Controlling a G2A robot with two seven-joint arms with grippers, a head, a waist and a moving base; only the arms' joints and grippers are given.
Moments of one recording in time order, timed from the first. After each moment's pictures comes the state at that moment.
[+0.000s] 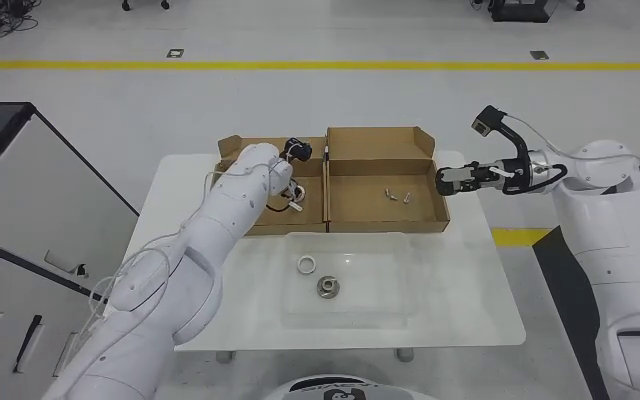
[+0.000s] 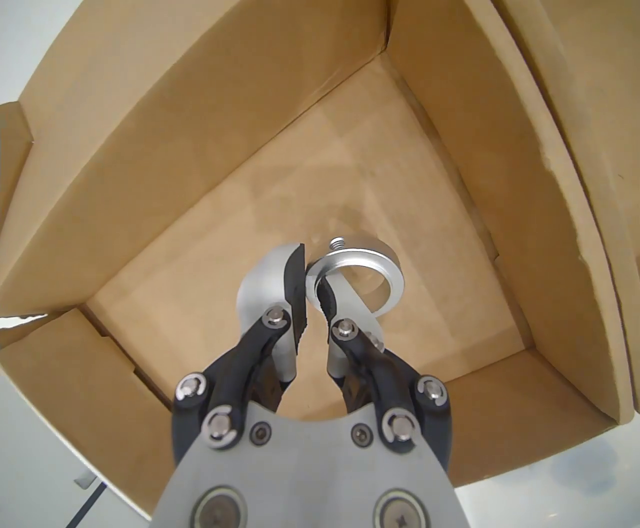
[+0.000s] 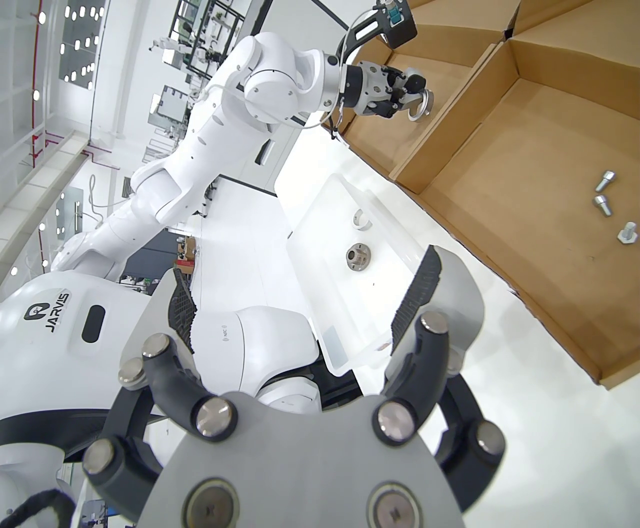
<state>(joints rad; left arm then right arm) 0.48 -1.57 -0.60 -0.40 0.91 -0.21 -0.86 -0.94 -0.88 1.33 -1.26 0.39 -0.29 1.53</state>
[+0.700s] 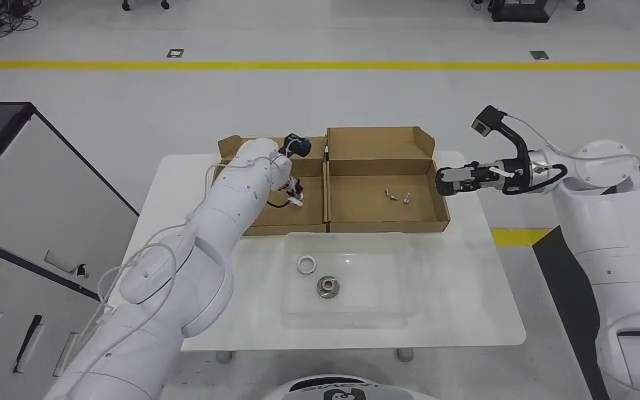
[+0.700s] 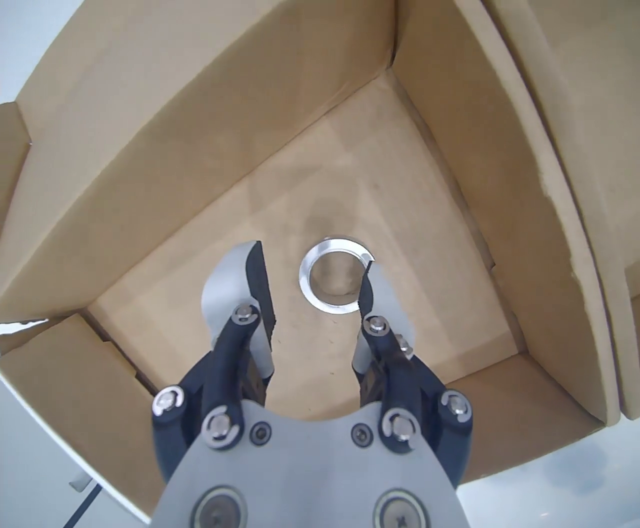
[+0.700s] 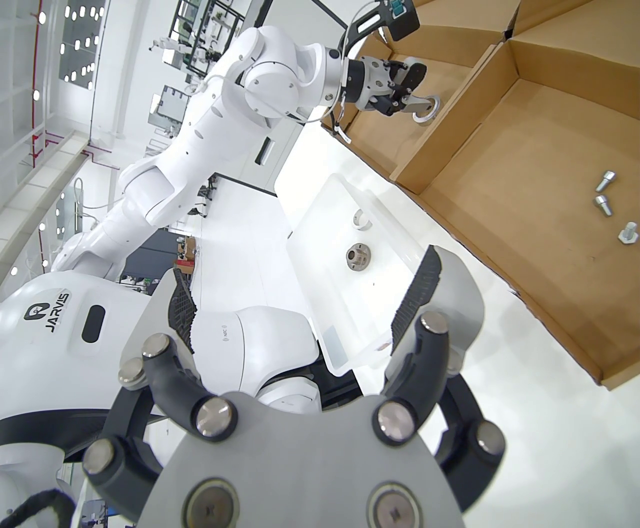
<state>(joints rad) 0.41 -1.63 -0.60 -0.25 0.89 -0.26 -0.80 -0.94 -0.88 1.33 -1.26 0.39 -0.29 1.53</state>
